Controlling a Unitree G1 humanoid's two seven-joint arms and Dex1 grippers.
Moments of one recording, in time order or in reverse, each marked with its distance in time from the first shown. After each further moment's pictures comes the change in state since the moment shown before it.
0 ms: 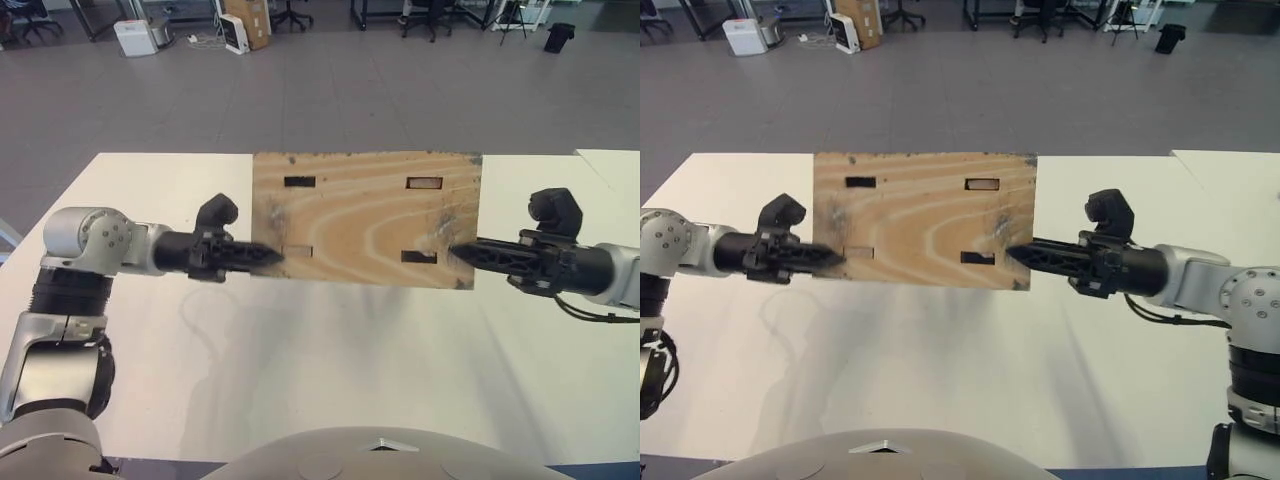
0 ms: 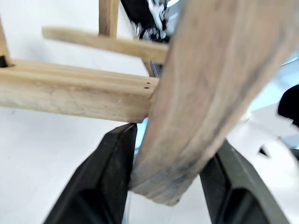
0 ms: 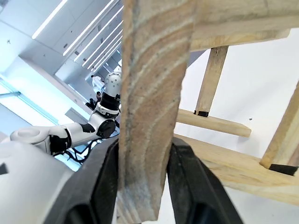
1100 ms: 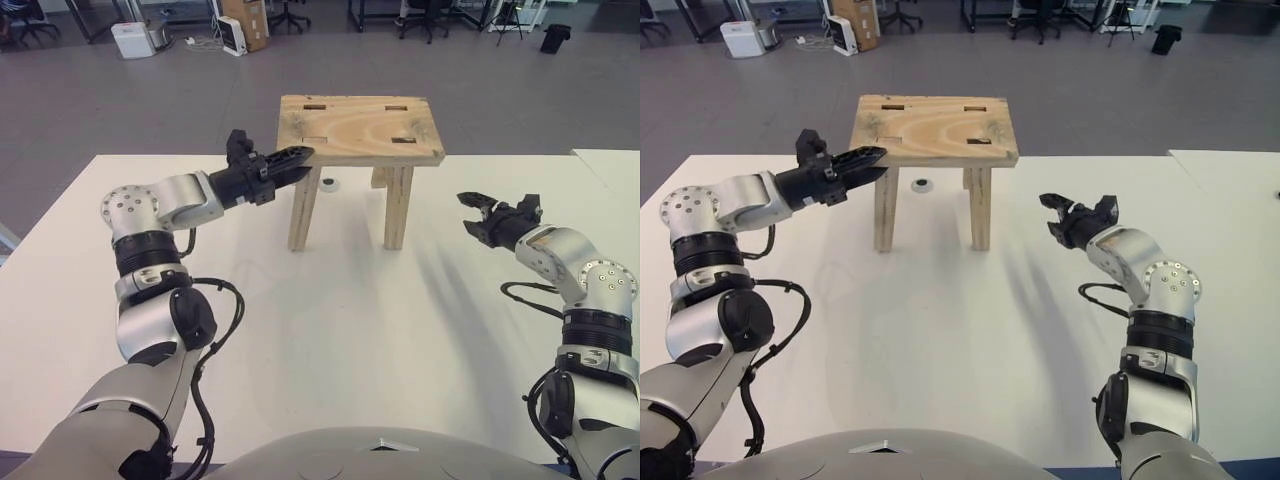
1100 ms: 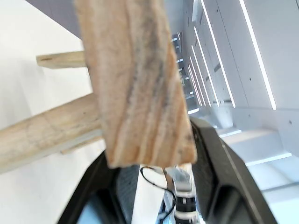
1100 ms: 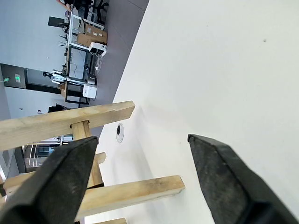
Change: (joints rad) left arm -0.206 -0.435 0.606 0.261 -0.229 -0.056 1.168; right arm -0.225 0.383 -0.104 0.481 0.143 -0.401 -1.274
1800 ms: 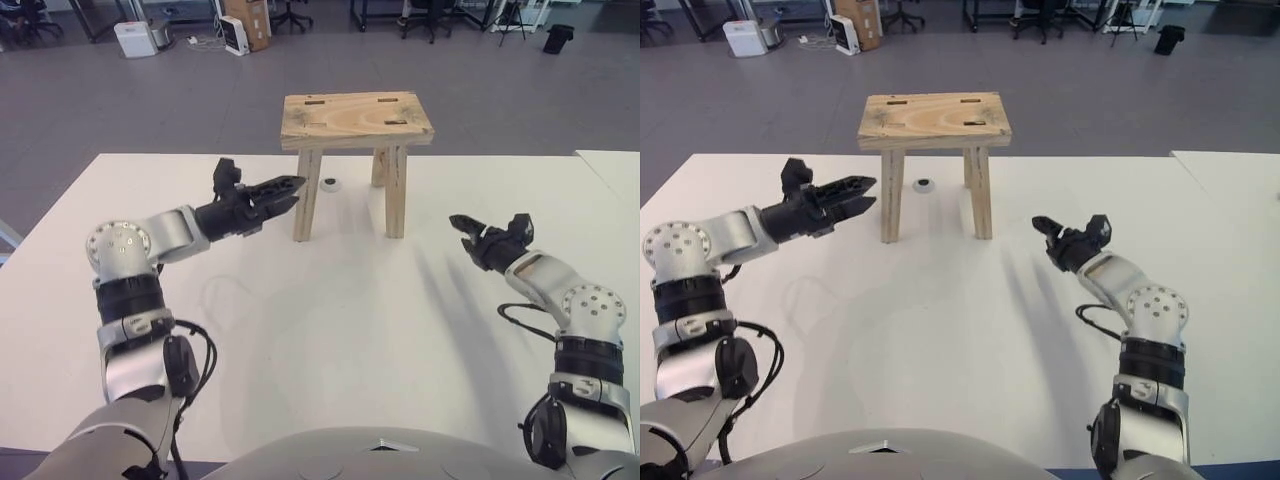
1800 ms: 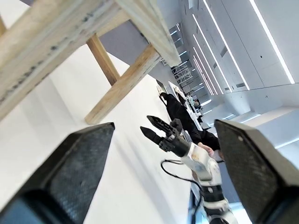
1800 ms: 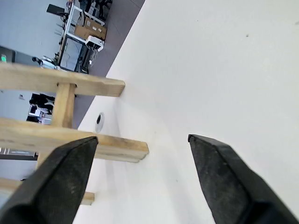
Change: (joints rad) left arm 0.345 0.036 -0.119 -0.384 0.090 -0.220 -0.301; right arm 0.213 0.065 0.058 -0.217 -0.386 0.004 0.270
